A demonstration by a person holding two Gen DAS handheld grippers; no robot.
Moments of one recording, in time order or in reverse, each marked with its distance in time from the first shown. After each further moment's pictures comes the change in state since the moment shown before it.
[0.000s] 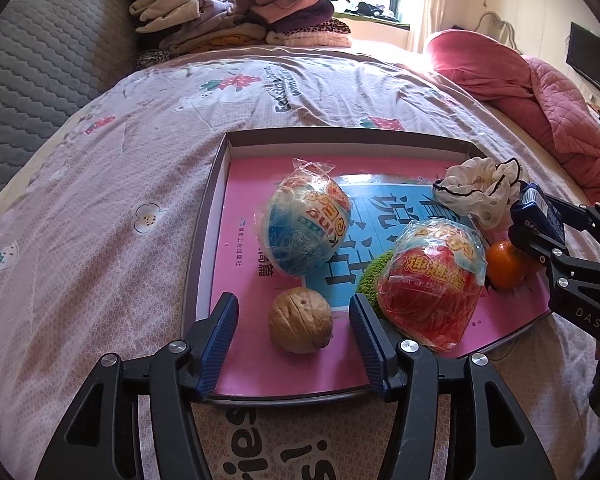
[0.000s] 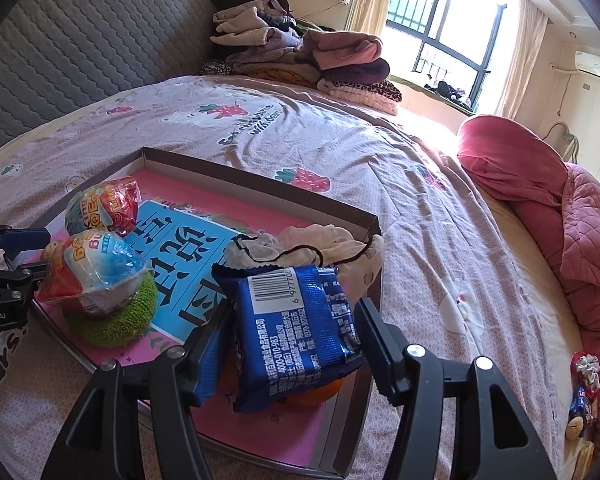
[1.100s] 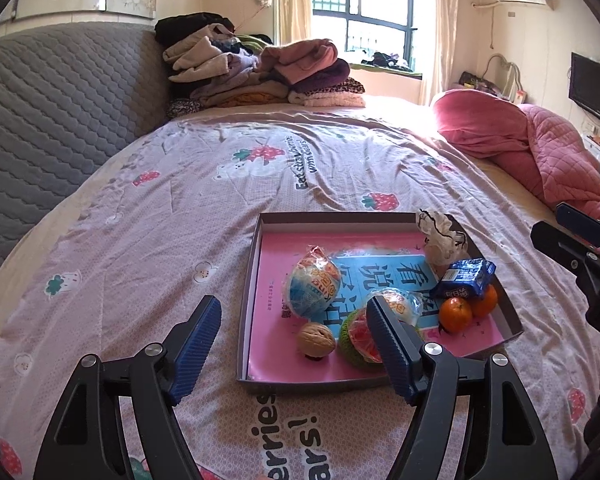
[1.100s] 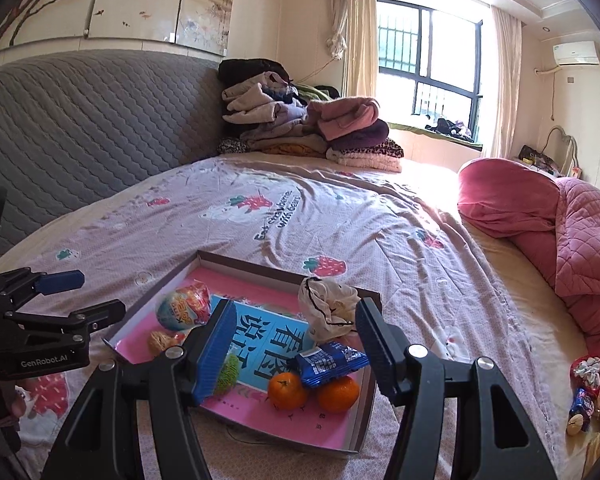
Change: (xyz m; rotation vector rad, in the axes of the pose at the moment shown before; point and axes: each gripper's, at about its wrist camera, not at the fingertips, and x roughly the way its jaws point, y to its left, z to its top) left arm -0.108 -0.002 0.011 -0.045 -0.187 0.054; right arm -0.122 -0.003 0.030 0.109 -0.256 0.099
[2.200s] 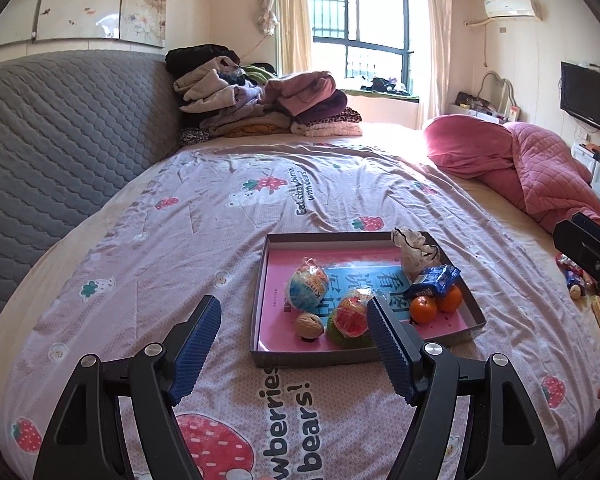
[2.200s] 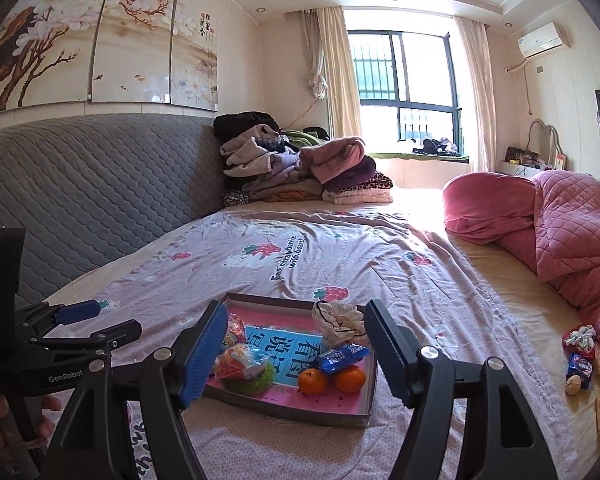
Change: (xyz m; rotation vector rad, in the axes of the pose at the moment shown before) left arm -0.087 -0.008 -0.016 0.011 -0.095 0.020; right arm -0.095 0.003 -0.010 0.104 -0.149 0.002
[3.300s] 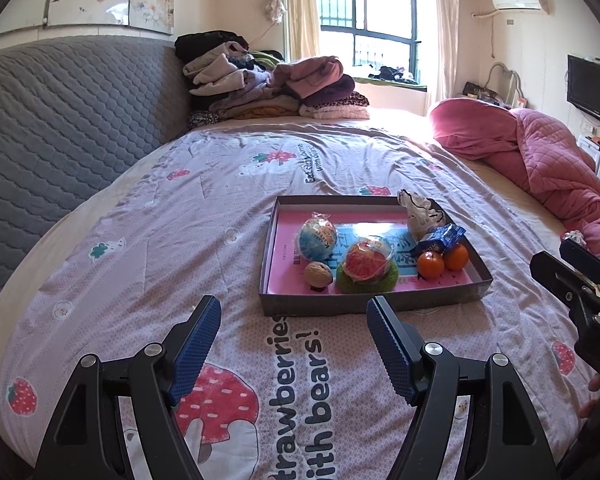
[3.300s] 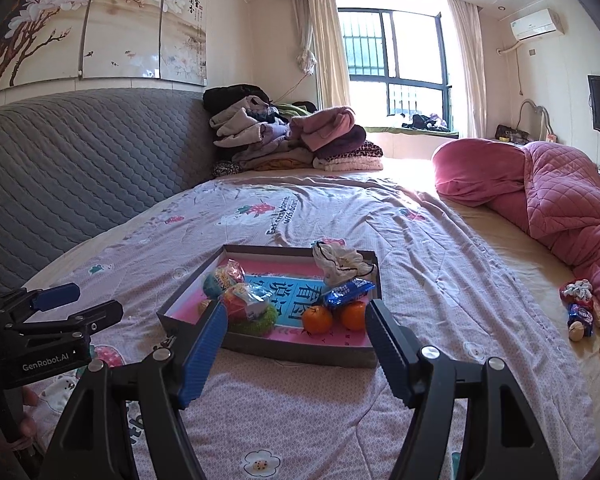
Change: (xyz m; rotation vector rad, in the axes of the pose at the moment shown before) left arm -0.009 0.005 -0.052 -0.012 0.042 0.027; right arm 0.003 0.018 -0.062 0.031 0.108 -0.033
